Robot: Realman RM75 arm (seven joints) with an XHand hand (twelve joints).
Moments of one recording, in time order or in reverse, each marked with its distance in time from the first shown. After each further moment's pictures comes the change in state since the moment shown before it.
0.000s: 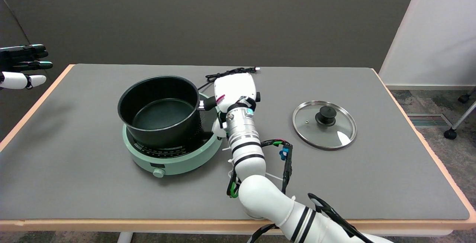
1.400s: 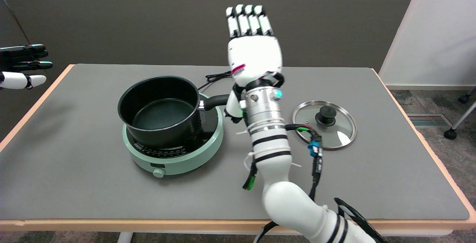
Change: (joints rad) arm -0.093 0.097 -0.012 0.365 -0.189 0.007 0.094
